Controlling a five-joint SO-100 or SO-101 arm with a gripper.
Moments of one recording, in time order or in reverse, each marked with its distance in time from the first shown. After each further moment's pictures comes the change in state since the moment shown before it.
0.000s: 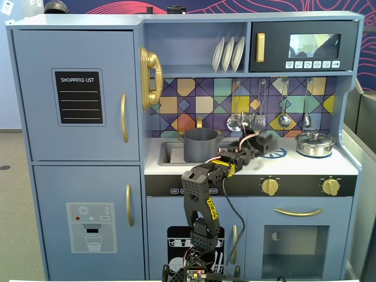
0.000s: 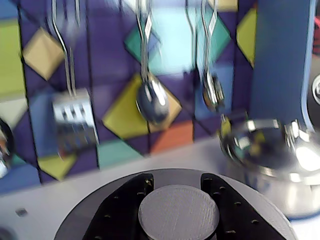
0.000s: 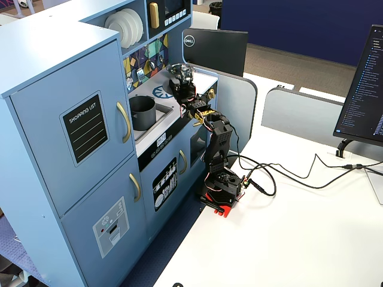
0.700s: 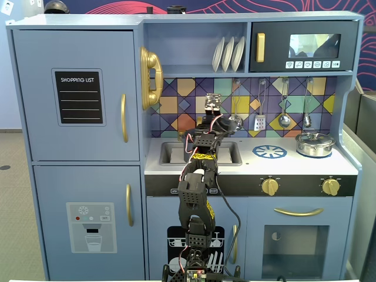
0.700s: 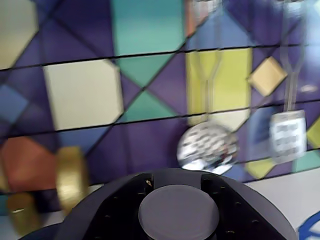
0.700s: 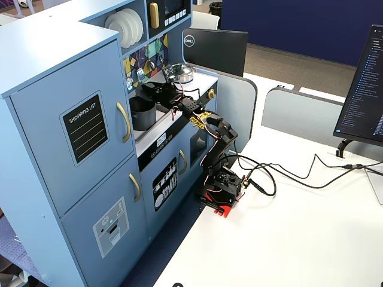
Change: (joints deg) arm -21.9 10.8 -5.5 20.5 3.2
